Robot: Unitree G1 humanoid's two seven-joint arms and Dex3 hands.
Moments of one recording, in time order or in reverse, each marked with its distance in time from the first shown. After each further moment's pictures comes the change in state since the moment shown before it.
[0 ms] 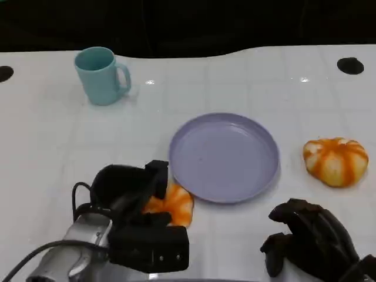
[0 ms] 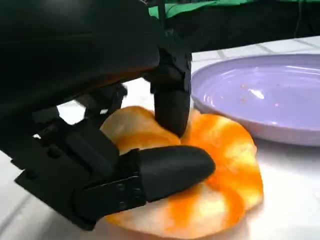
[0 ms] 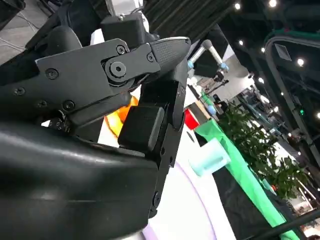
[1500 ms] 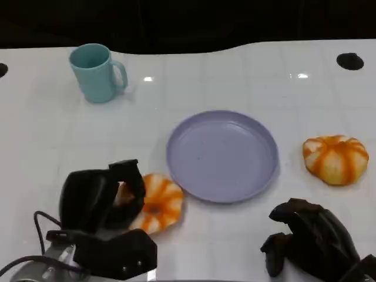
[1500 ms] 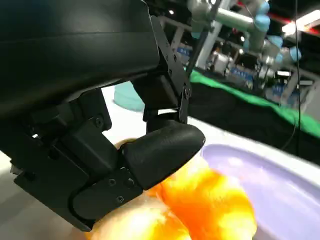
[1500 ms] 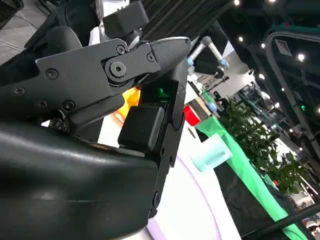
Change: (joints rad) left arm -0.058 -0.006 0.094 0.455 -0.202 -0.585 0.598; right arm 0.005 0.000 -0.002 -0.013 0.000 0.011 -0.002
